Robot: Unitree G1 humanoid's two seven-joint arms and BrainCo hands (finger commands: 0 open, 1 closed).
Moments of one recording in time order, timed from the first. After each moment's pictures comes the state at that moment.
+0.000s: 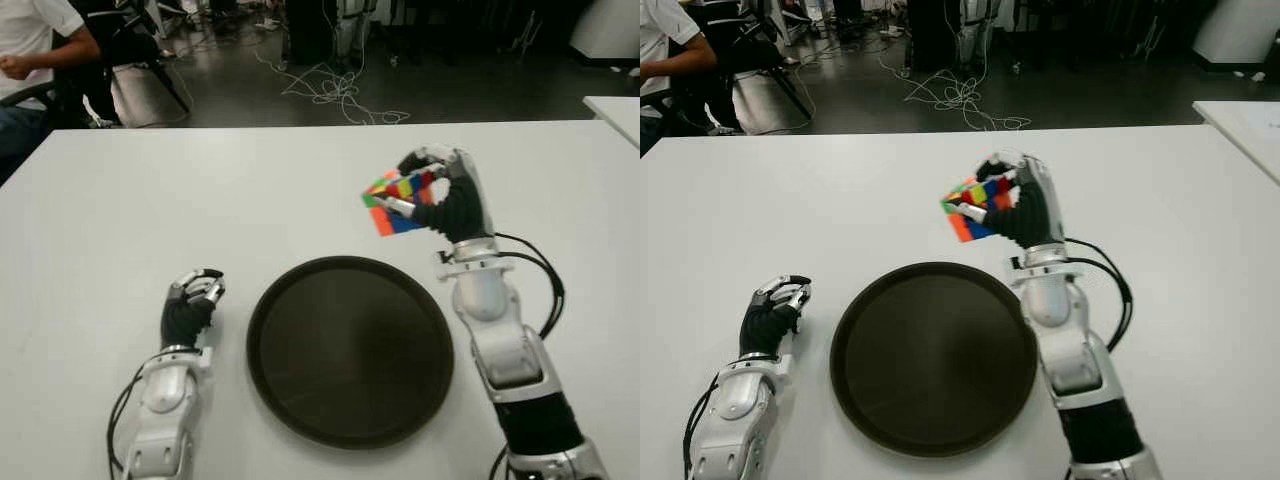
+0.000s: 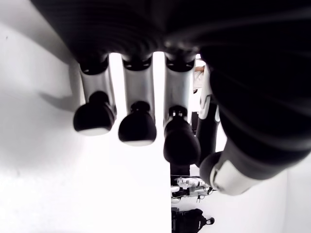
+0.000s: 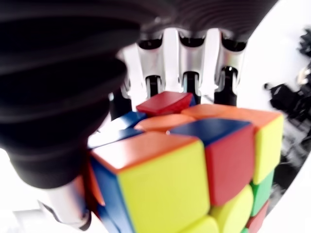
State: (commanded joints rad) left arm 0.14 -0.05 0.09 0.05 -0.02 0.10 0.11; right arm -0.24 -0.07 0.16 -0.11 -0.41 -0.07 -0.19
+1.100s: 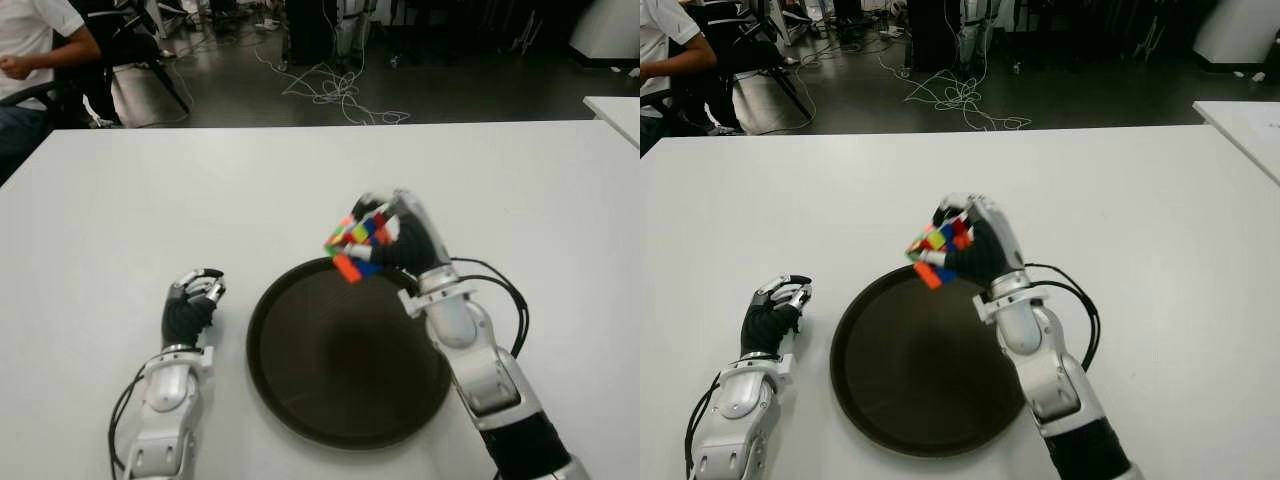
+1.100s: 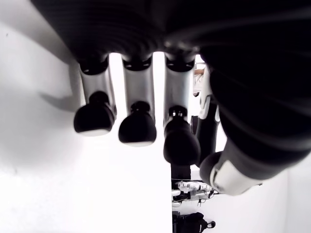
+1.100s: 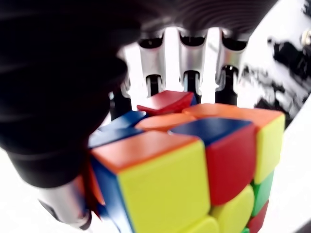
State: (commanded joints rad) left arm 0.14 -0.04 0.09 0.06 0.00 0.10 0.11; right arm -0.17 -0.12 0.33 -0.15 -0.50 0.01 0.05
